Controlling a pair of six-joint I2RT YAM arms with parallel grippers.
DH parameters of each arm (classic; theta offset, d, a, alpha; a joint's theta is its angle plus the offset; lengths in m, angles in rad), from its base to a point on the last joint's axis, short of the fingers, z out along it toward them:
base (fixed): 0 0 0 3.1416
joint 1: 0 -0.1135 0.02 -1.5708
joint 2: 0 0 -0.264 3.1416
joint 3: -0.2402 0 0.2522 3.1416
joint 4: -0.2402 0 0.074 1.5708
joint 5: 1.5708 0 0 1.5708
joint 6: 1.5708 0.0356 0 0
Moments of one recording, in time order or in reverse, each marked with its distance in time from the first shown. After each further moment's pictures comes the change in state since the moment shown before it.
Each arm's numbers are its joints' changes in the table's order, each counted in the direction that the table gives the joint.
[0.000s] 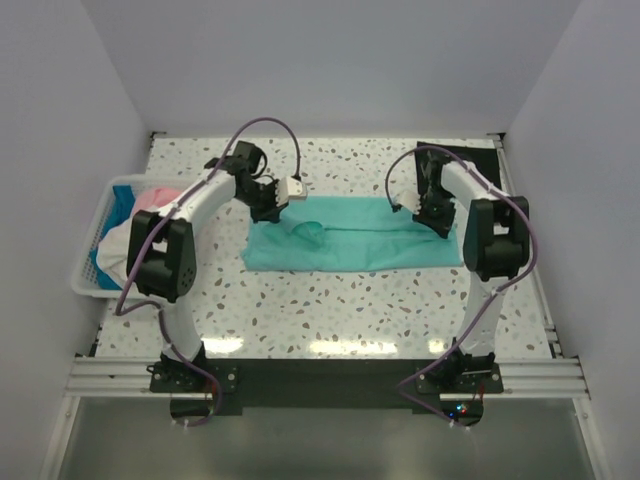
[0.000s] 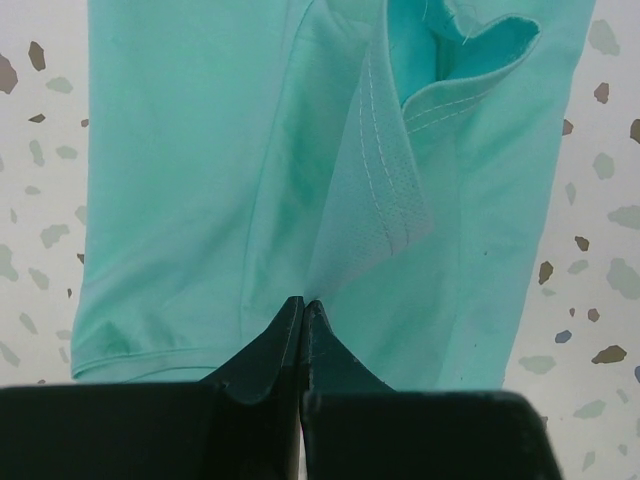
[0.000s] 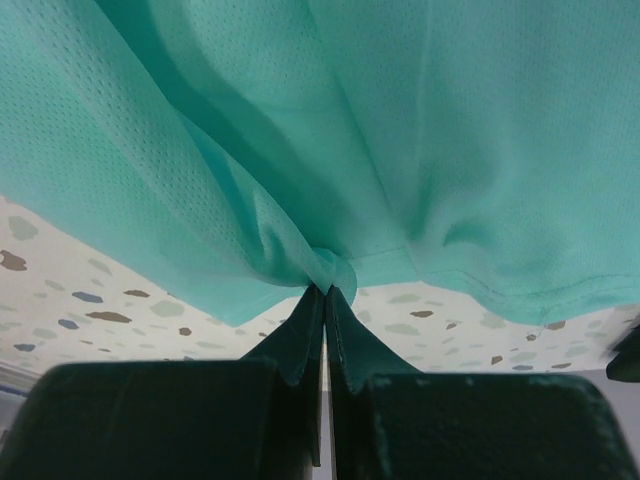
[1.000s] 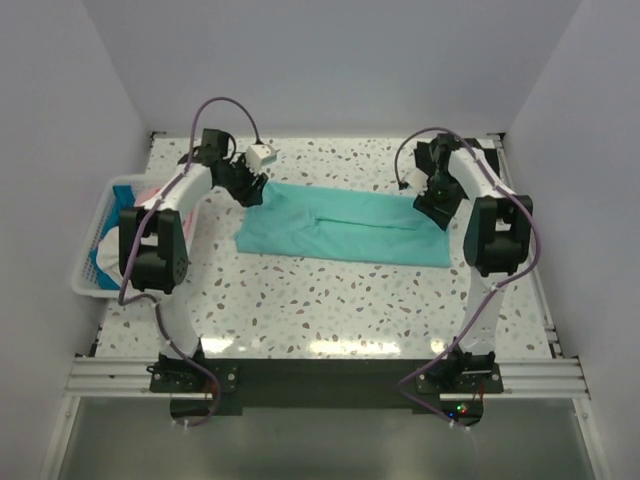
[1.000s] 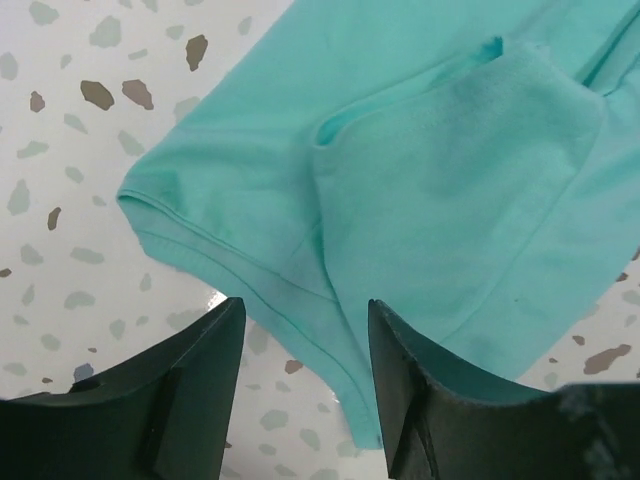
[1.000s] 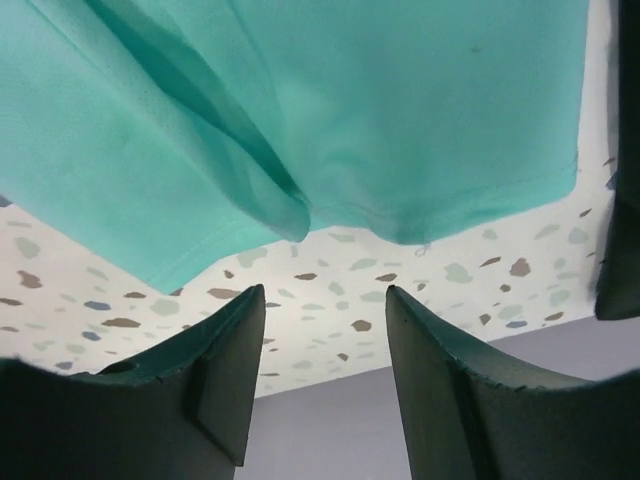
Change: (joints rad) left arm -0.171 -0.075 -0.056 0.230 -0.040 -0.369; right arm 0.030 -0.068 -0.203 -0.074 -0.009 0.134
